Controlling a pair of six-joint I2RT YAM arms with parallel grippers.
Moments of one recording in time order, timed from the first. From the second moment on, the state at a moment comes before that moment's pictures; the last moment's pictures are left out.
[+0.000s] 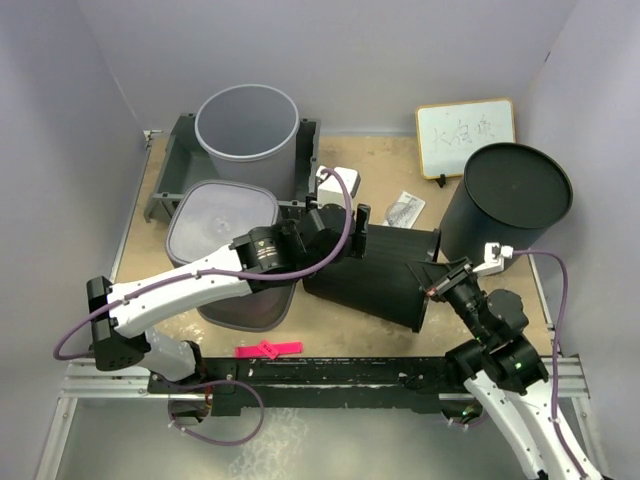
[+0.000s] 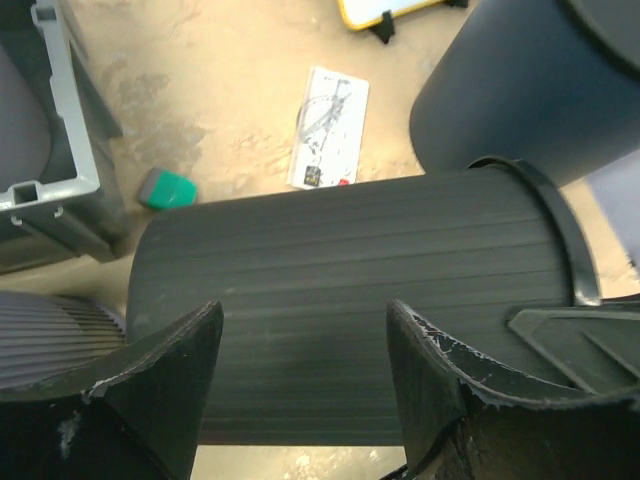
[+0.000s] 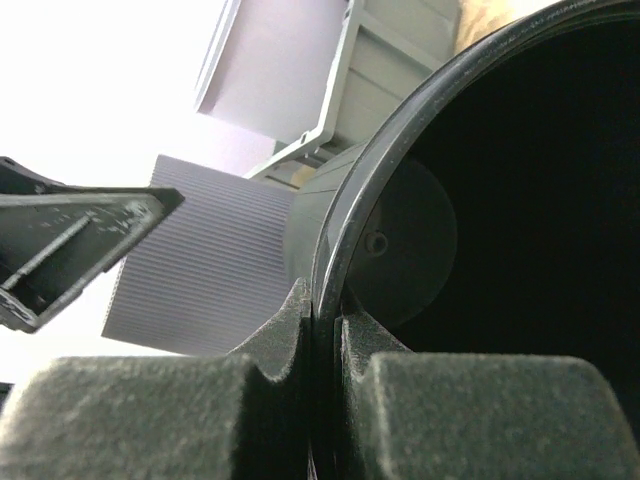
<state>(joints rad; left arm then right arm) -1.18 1.43 1.50 -0.55 -0.62 -0.55 0.45 0.14 0.43 -0.33 -0.01 1.02</state>
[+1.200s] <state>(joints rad) -0.93 1.48 1.39 -0.61 -0.37 -0.62 0.45 0.08 0.60 -0.76 0.11 1.03</state>
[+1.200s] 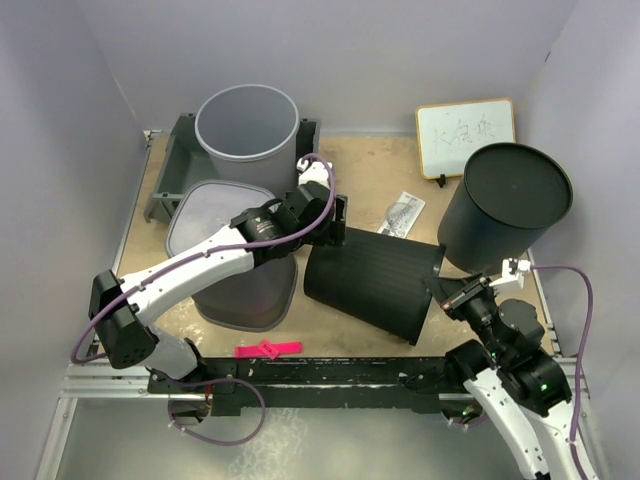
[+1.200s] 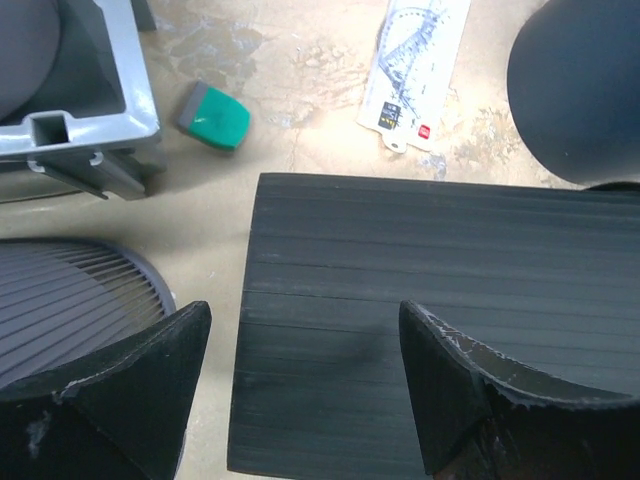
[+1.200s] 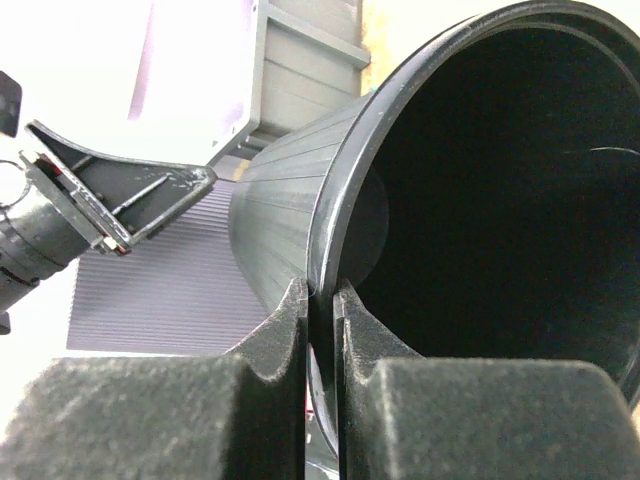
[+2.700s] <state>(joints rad) -0.78 1.43 1.38 -0.46 0.09 -0.73 0.45 0.01 0.44 -0.61 0.14 1.21</state>
